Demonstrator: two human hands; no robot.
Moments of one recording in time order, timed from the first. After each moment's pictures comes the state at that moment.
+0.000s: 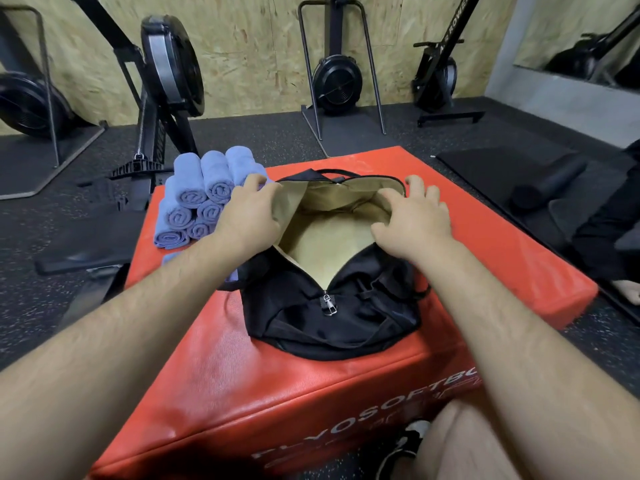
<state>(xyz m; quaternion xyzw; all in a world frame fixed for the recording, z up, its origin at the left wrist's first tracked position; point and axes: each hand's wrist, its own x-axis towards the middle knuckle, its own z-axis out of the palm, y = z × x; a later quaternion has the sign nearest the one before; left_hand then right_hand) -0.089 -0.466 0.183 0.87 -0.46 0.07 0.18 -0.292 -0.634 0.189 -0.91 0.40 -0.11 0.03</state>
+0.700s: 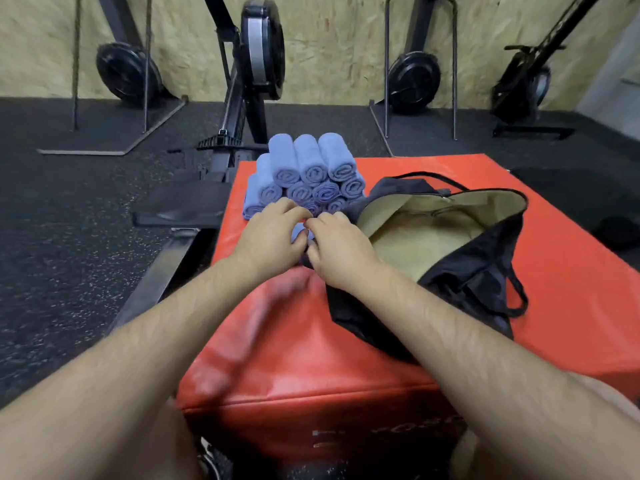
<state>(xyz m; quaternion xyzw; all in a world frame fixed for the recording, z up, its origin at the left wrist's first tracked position) -0.049 -0.340 0.141 0.86 -0.45 0.11 0.21 -0.147 -0.461 0.139 -0.98 0.07 -0.17 0.05</state>
